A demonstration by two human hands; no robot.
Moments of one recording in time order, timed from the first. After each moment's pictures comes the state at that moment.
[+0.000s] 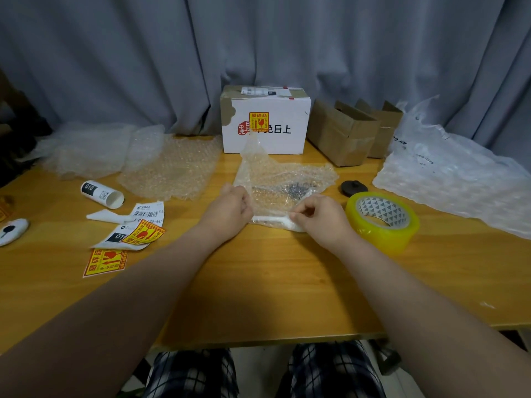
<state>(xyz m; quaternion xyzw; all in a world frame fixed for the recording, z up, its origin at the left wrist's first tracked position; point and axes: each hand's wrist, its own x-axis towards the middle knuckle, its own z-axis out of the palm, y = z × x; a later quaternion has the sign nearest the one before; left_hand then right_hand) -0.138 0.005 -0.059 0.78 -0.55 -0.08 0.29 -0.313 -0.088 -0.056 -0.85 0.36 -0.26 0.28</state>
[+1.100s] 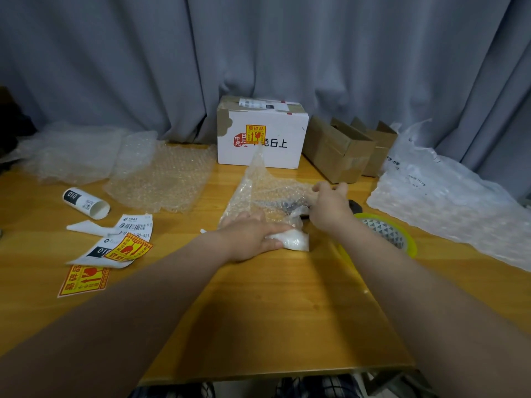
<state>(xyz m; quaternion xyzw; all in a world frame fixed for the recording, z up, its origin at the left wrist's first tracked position) -0.158 -0.018 -0.047 0.73 -0.67 -0.14 0.04 -0.294 -0.138 -0.022 -0.81 0.53 -0.16 0.19</state>
